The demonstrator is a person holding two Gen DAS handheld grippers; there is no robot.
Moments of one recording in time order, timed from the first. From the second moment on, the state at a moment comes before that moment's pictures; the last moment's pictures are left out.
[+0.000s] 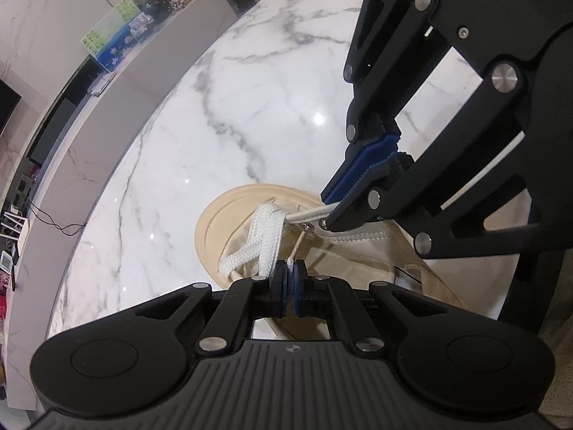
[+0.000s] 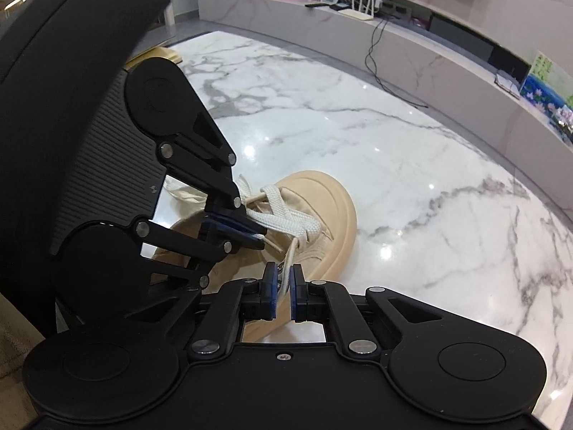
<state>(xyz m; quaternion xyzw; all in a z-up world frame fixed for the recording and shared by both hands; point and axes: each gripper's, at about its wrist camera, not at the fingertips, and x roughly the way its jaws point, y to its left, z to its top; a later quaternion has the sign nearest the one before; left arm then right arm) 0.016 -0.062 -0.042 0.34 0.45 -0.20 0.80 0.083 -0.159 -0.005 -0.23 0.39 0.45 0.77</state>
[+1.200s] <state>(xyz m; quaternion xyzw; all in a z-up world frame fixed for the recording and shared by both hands) 0.023 -0.073 -0.042 0.39 0.43 -0.25 0.78 0.087 -0.167 0.021 -0.25 0.36 0.49 0.76</state>
